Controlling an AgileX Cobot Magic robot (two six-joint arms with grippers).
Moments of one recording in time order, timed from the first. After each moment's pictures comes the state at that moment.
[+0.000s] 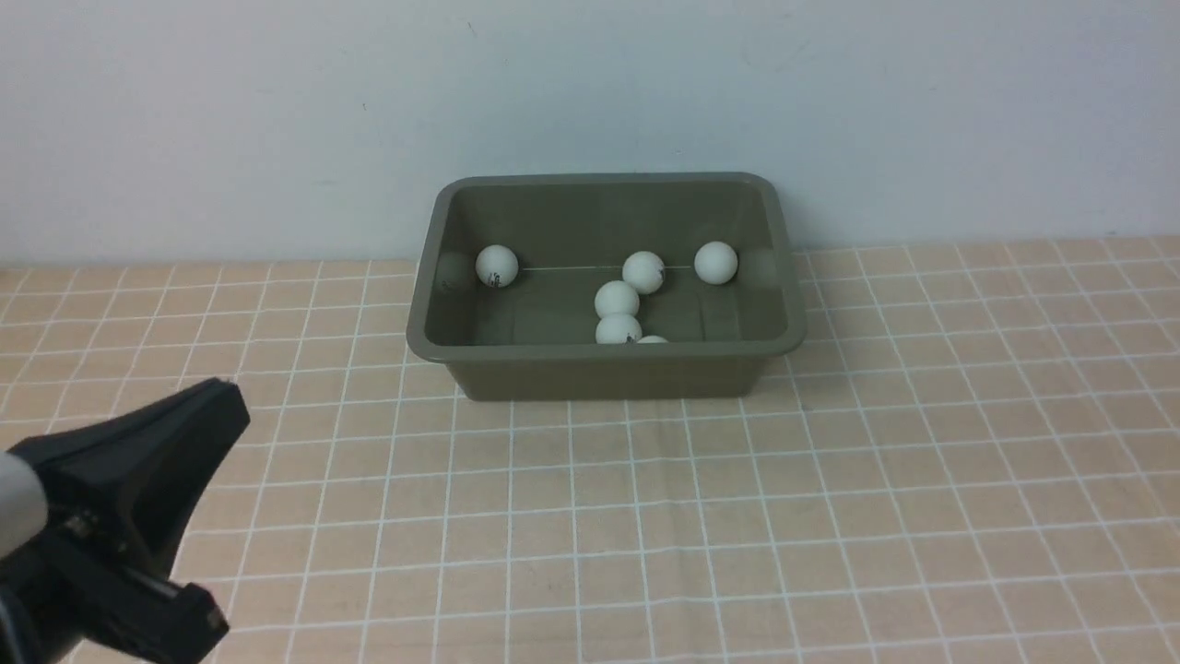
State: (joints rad) right arm 0.39 0.57 -0.67 -0.06 0.74 0.05; left arm -0.51 0.51 -0.32 -0.97 -0.09 0.80
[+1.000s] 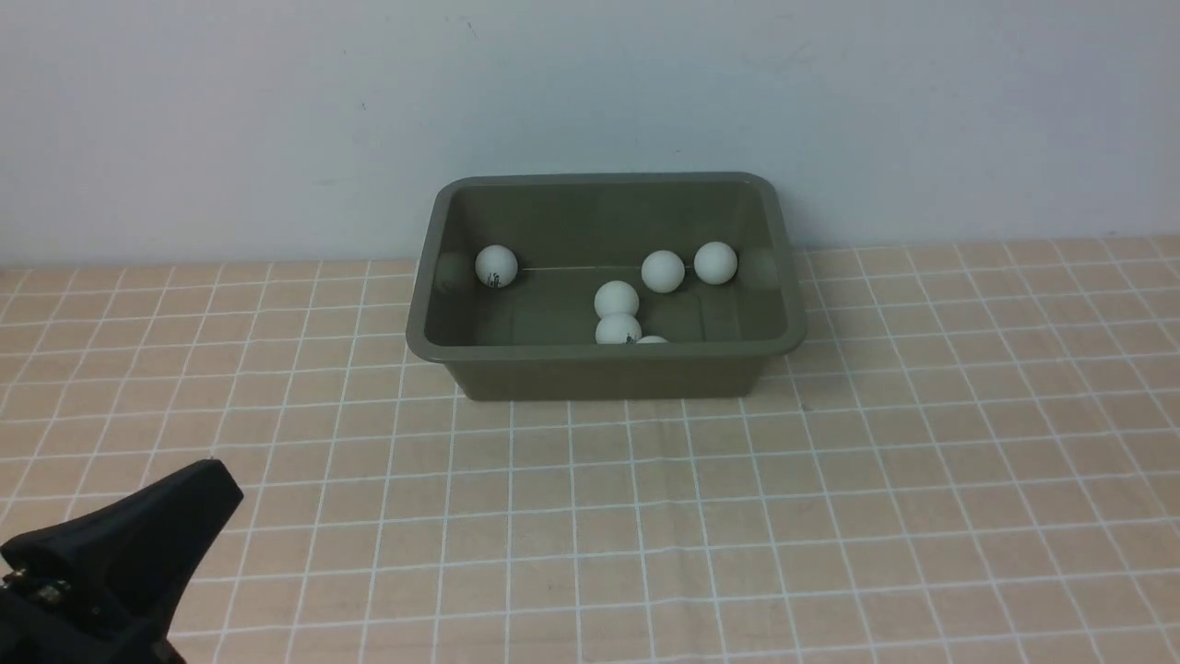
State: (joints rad) right arm 0.39 0.53 -0.63 -0.13 0.73 0.10; left arm -0.51 0.42 -0.24 -1.57 -0.09 1.01
